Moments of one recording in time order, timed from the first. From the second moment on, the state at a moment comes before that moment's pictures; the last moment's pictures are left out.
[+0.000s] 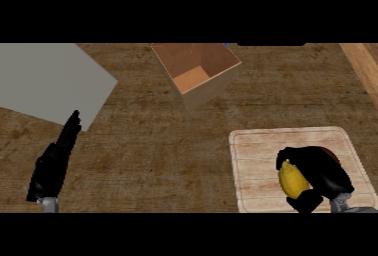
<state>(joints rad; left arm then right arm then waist) 0.05 0.20 0.02 -1.60 -0.17 0.07 0.10 0.00 -0.36 0.18 -1.60 0.95 0.34 -0.01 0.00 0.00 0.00</state>
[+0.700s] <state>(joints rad) 0.01 0.18 0.03 -1.56 -0.19 0.06 0.09 -0.26 -0.31 0.01 -1.40 1.10 0.19 0.22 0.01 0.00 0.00</state>
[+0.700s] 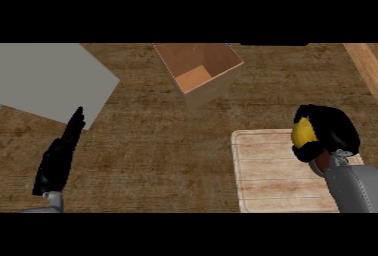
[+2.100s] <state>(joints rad) 0.01 0.18 0.06 -1.56 -0.20 0.03 0.08 -0.82 -0.08 -0.06 -1.40 0.83 0.16 0.32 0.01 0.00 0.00</state>
